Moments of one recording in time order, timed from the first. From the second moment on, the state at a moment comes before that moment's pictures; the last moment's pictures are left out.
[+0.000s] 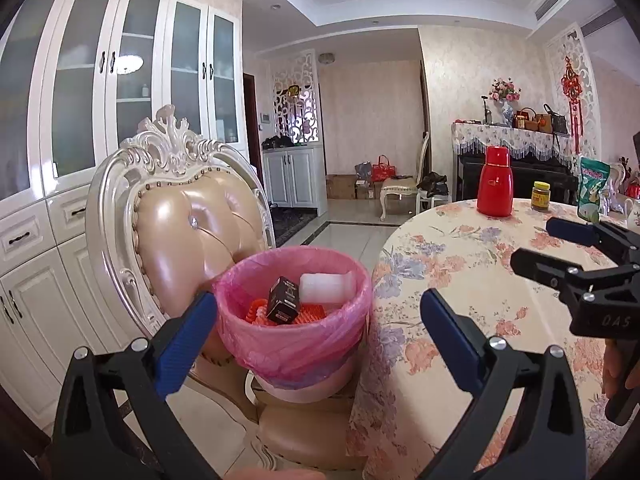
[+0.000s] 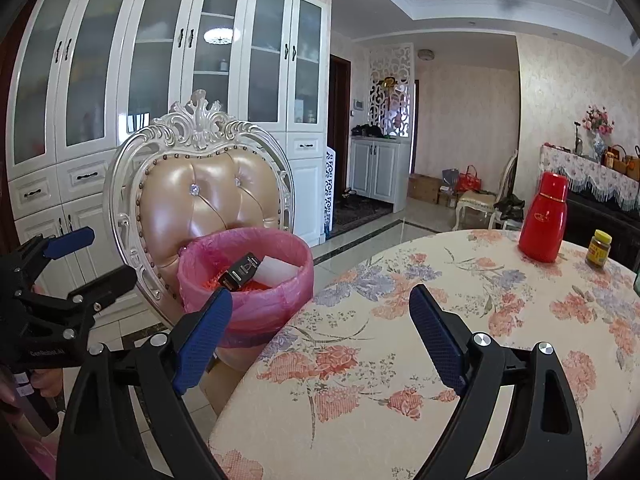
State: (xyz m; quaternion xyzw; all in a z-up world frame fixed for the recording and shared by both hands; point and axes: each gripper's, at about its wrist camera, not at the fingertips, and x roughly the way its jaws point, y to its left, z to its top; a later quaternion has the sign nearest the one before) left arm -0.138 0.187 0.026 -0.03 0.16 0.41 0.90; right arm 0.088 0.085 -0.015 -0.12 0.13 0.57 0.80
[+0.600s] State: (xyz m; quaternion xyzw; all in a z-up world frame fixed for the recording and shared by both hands) left arm -0.137 0.190 0.023 -0.04 0.17 0.41 0.90; right arm 0.081 0.083 -0.012 -0.12 0.12 0.58 0.80
